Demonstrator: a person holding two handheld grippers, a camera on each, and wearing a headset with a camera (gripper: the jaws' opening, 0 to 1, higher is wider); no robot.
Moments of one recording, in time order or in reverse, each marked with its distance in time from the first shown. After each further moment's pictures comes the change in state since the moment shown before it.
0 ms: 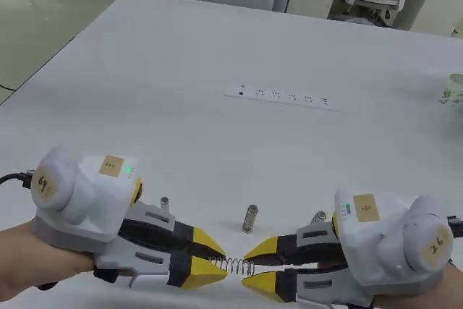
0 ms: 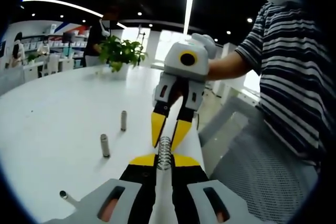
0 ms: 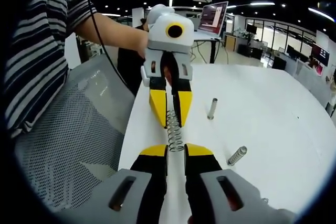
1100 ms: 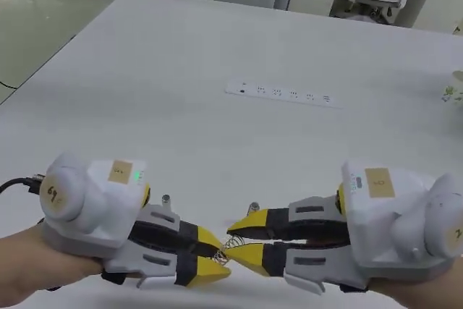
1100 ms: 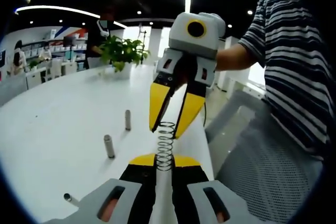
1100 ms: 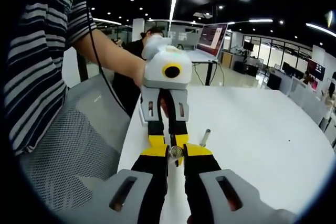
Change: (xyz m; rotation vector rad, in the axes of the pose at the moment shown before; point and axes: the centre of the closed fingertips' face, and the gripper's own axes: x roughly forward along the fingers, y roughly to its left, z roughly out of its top) left arm 0.003 0.006 -0.004 0.053 0.020 0.055; right arm -0.004 -0.004 0.055 -0.072 -0.117 -0.058
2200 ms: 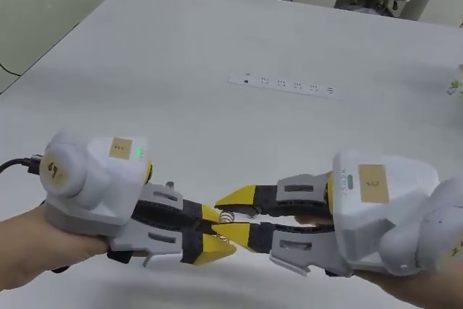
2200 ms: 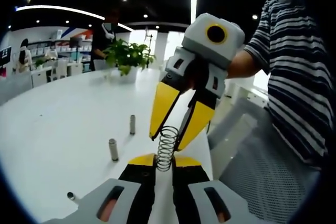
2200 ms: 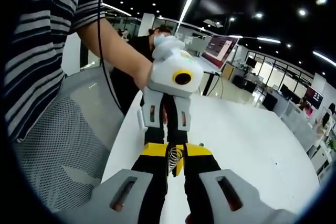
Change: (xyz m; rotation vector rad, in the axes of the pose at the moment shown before) left arm -0.005 0.003 0.012 -0.047 -0.035 0.047; right arm 0.008 0.000 0.018 -0.175 -0.012 -0.047
